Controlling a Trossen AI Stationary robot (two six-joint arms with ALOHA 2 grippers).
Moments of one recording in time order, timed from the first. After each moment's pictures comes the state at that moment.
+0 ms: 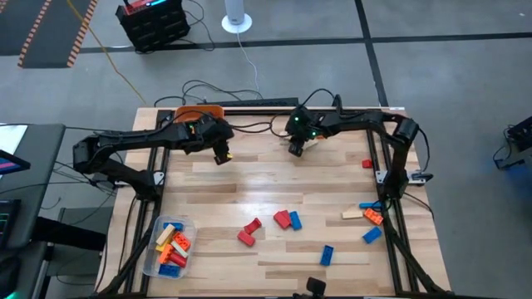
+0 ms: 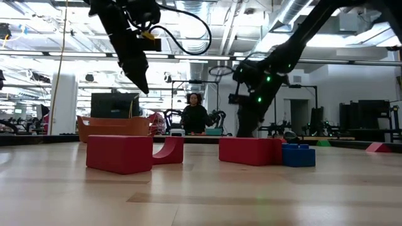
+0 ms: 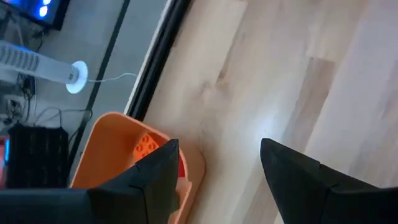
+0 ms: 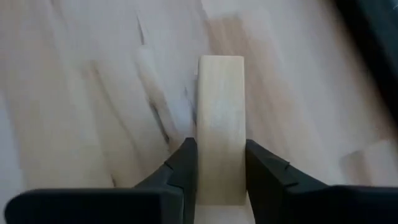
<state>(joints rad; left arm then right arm) 0.33 1.34 1.03 -0.64 -0.47 0.17 -0.57 1.86 1.06 -0.17 -0.02 -0.24</state>
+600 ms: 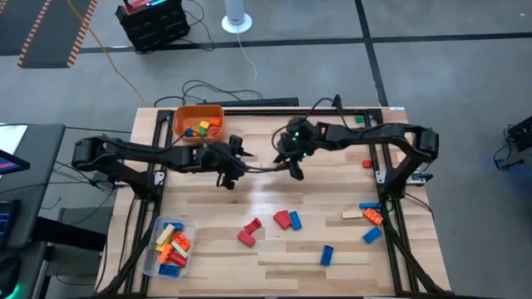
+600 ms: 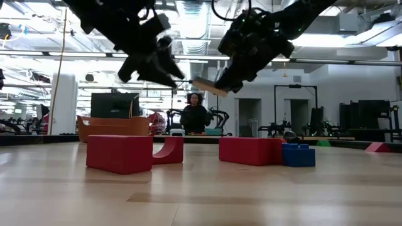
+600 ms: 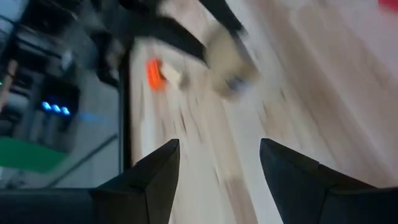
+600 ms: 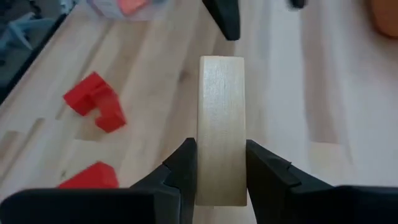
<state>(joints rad) 0.11 1.34 0.80 0.01 -0.24 0.74 -0.30 1.66 1.07 -0.14 -0.49 -0.19</state>
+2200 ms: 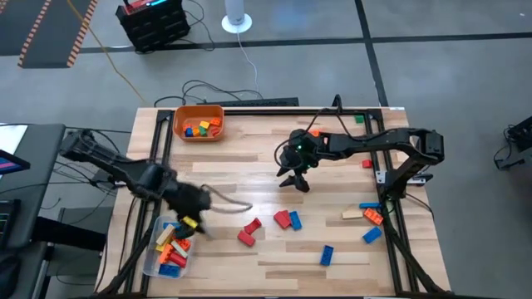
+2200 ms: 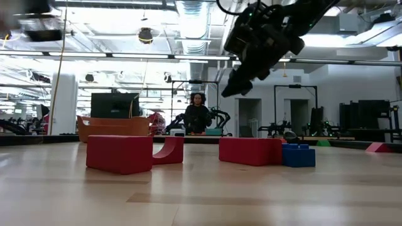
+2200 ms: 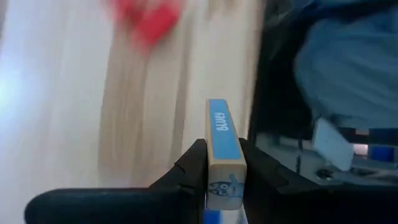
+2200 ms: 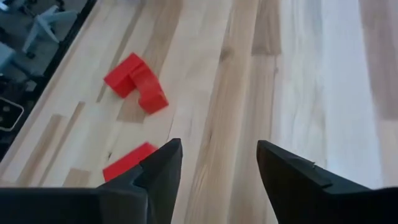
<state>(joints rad) -0.42 1.07 0.91 -0.75 0.24 -0.79 -0.22 1.60 0.99 -0.17 -0.49 -0.12</state>
